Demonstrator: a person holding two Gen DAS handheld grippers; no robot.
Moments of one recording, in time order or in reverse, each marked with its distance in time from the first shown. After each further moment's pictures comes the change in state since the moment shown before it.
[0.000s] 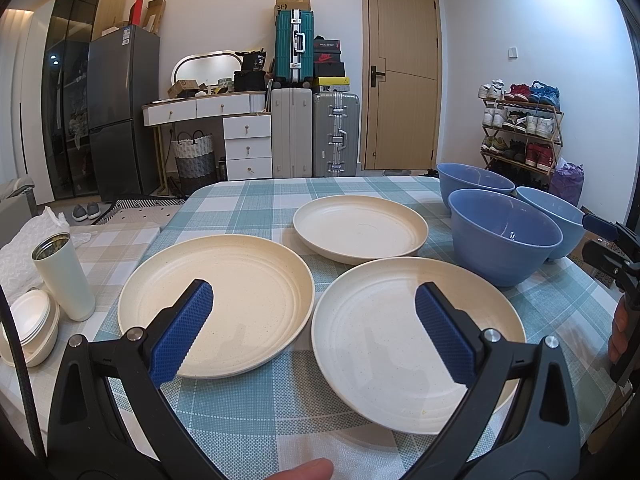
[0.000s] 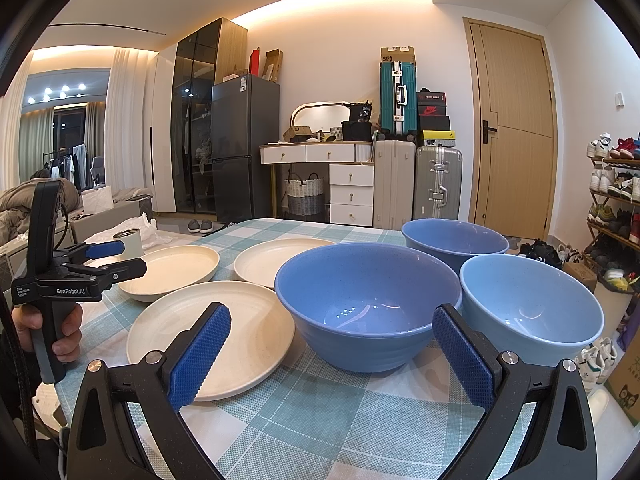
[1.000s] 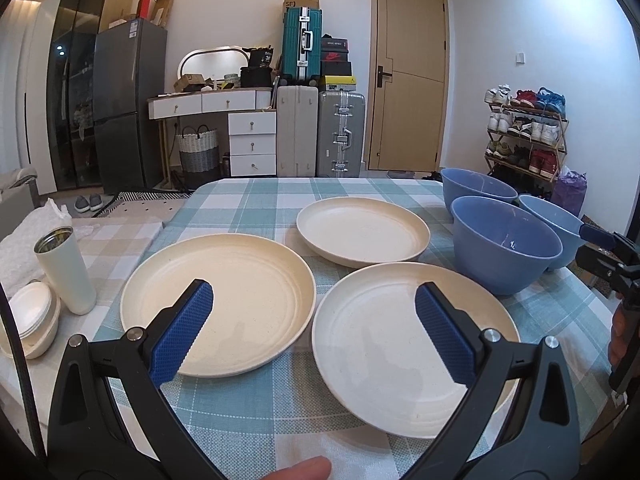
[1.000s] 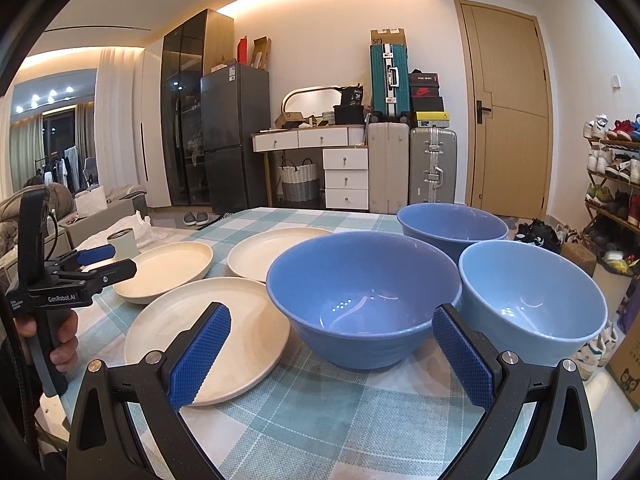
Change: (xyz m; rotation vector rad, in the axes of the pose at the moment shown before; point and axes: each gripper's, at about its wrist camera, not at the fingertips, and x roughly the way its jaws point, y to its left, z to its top) left arm -0.002 0.003 0.004 -0.030 0.005 0.011; right arm 0.015 -0.003 0.013 0.039 0.063 -0.010
